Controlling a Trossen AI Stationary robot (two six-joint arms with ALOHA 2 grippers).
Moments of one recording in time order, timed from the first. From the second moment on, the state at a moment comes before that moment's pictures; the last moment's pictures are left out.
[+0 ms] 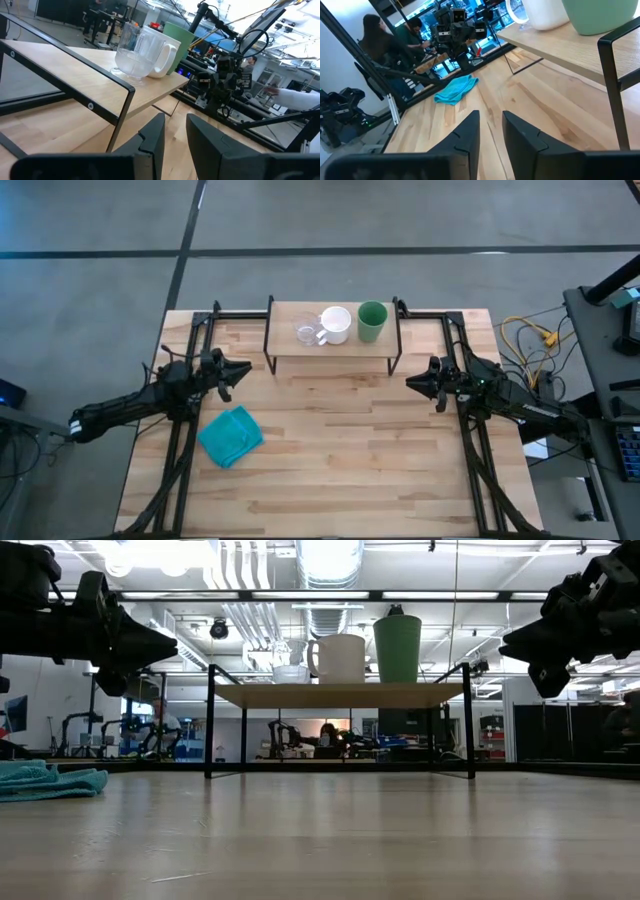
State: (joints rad) left arm 0.33 0.09 0.00 0.07 -0.03 -0.41; right arm -0.33 0.02 0.07 -0.15 -0.26 0.45
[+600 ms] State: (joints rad) left arm 0.33 0.09 0.00 0.07 -0.03 -0.41; right arm -0.33 0.02 0.07 -0.15 -0.26 0.45
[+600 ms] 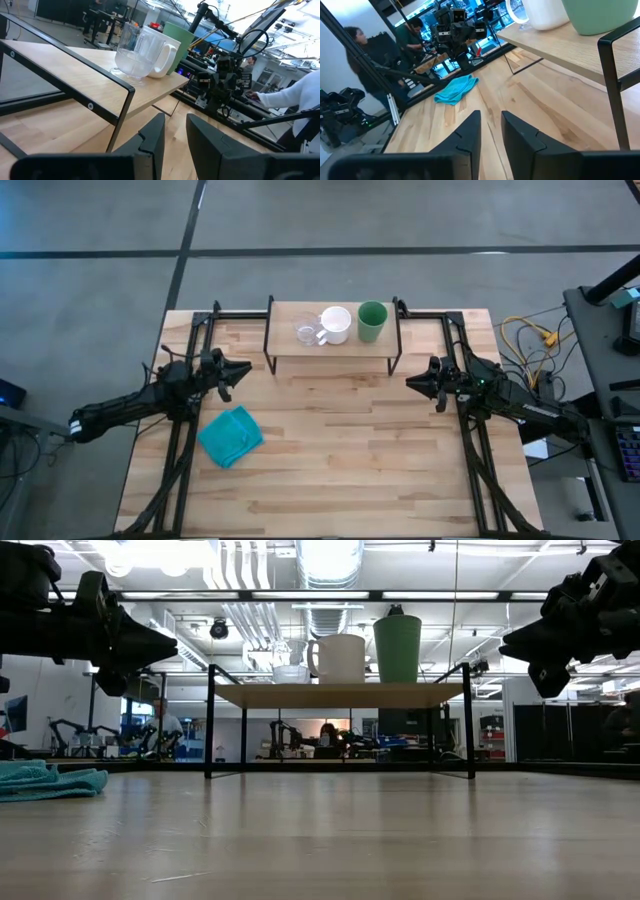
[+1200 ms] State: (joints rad) left arm 0.33 0.09 0.00 0.07 -0.03 -0.41; right arm -0.33 0.02 0.07 -0.15 -0.26 0.45
